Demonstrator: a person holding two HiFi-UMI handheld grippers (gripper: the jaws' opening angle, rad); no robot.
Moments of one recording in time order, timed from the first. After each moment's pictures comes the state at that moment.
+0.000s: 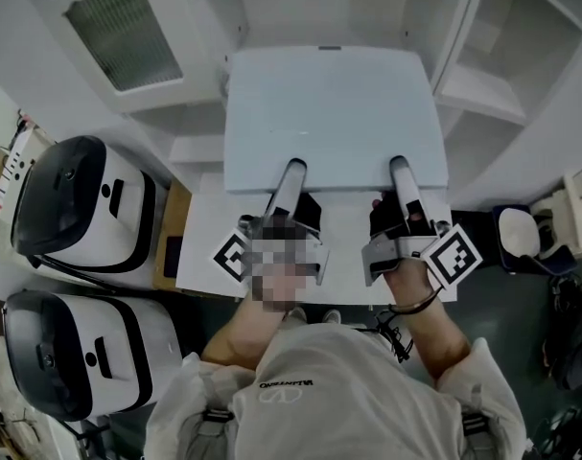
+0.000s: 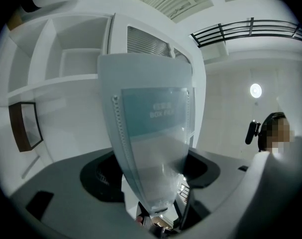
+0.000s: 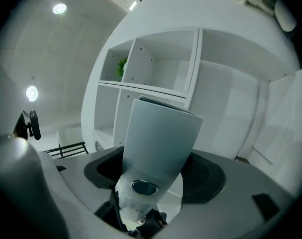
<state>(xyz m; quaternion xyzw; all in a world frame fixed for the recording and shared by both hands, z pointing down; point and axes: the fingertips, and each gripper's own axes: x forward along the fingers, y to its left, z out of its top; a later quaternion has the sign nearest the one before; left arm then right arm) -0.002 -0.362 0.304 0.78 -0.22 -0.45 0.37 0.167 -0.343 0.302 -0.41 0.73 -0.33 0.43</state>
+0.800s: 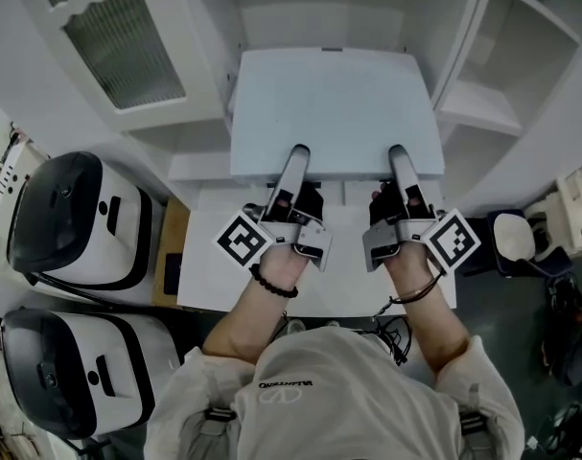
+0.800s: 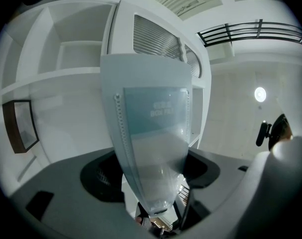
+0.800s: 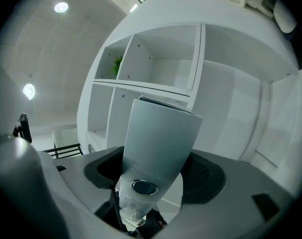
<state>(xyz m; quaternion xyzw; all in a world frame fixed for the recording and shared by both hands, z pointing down) 0.000 -0.395 0.290 0.78 -0.20 -0.45 0.39 0.168 -0.369 0.291 -0.43 0.72 -0.32 0.44</state>
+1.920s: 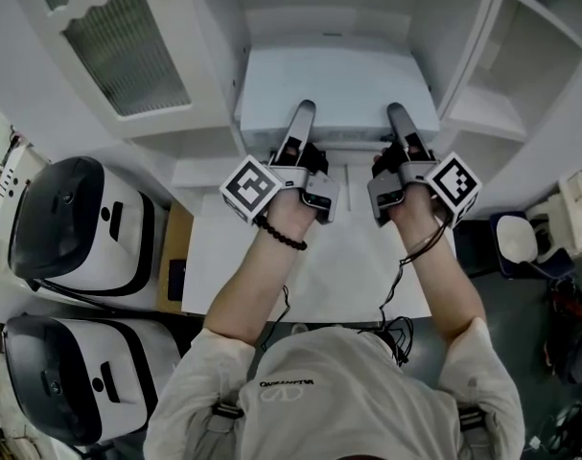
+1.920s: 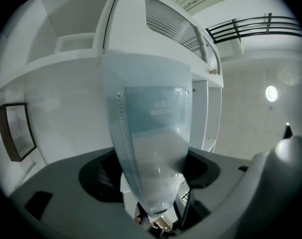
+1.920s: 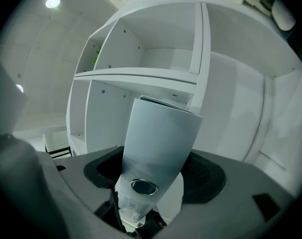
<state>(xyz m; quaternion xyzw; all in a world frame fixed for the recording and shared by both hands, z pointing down) 0.008 -0.489 0.273 0.77 -0.23 -0.43 0.41 0.176 -0.464 0.279 -0.45 0.69 -0.36 0.43</state>
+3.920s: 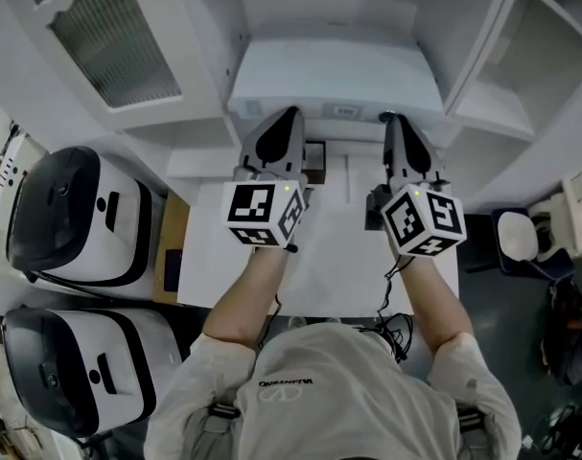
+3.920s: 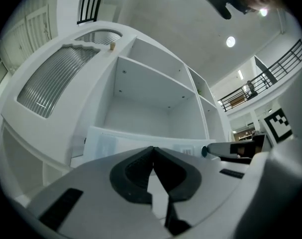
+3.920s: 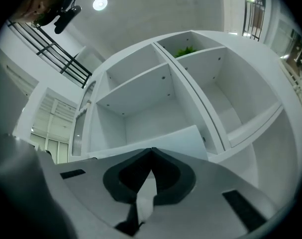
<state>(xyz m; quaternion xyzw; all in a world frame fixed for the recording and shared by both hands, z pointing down) -0.002 -0.465 0.265 0.87 -0.47 -0.11 -0.05 0.154 -0.435 0.267 -0.62 0.76 -0.01 0.17</state>
